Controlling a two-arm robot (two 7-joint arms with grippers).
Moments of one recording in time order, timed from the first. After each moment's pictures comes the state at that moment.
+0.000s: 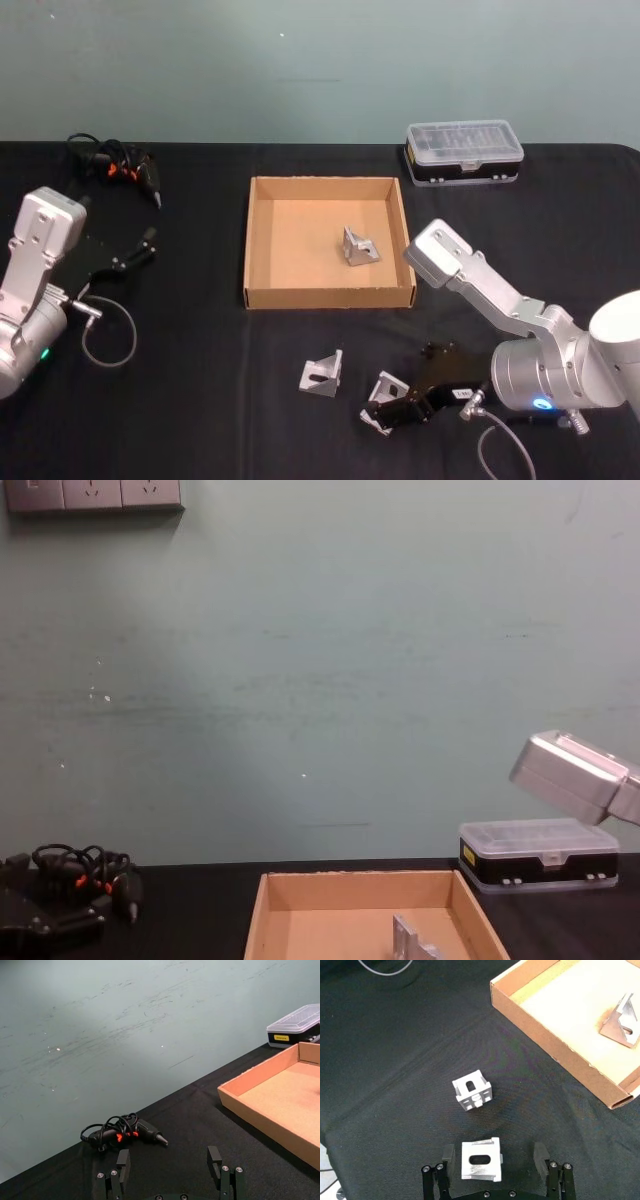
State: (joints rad) left arm -0.20 0.60 0.45 -1.41 -0.25 -0.12 0.03; right arm 0.27 0.64 -0.56 -1.83 0.36 0.87 0.47
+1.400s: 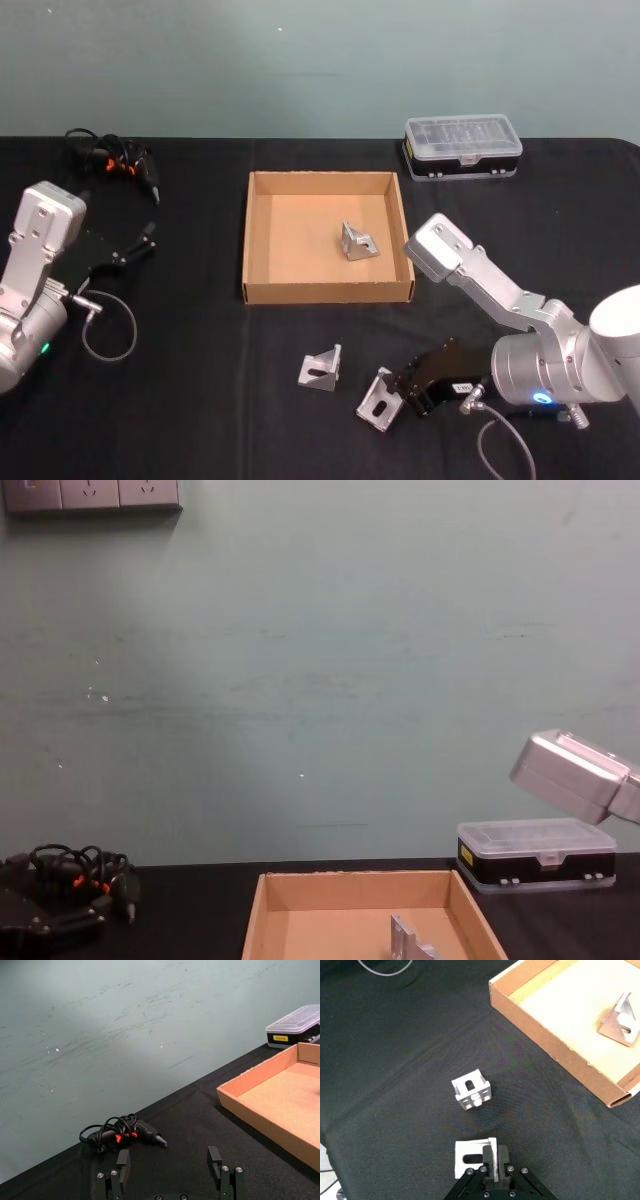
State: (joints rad) left arm -0.20 0.60 0.45 -1.41 -0.25 -0.12 0.03; right arm 0.27 0.64 -0.55 -1.83 0.36 0.87 0.47
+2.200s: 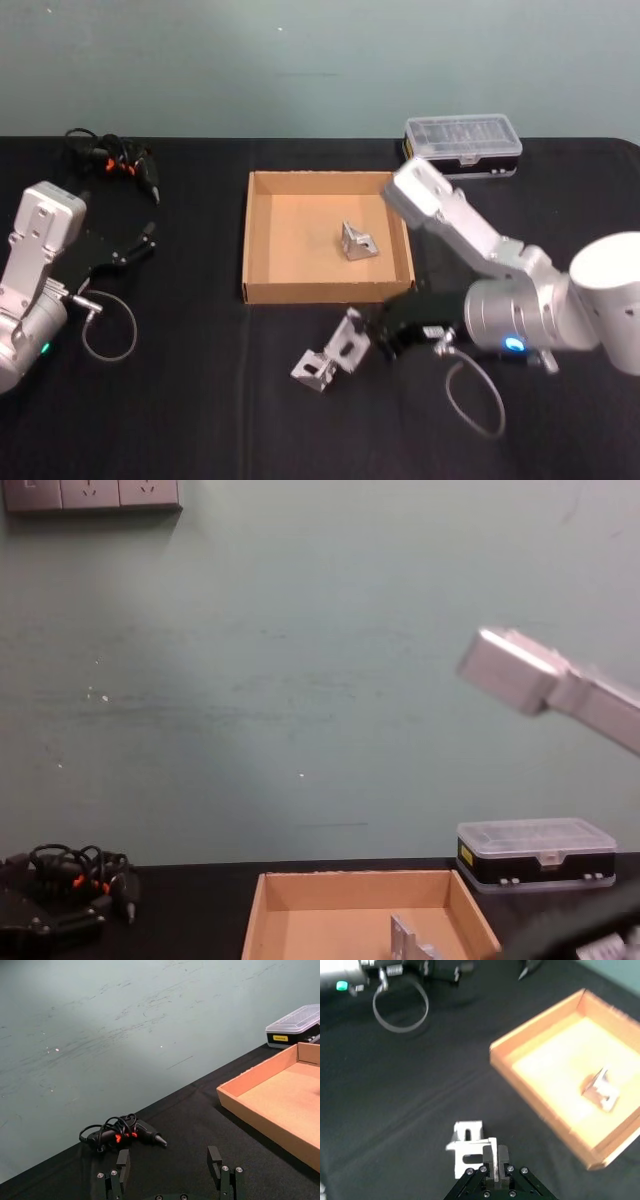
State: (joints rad) left arm -0.20 0.60 0.45 -1.41 -0.25 -0.12 0.03; right arm 0.37 0.58 -0.58 -1.81 0.34 0.83 0.49
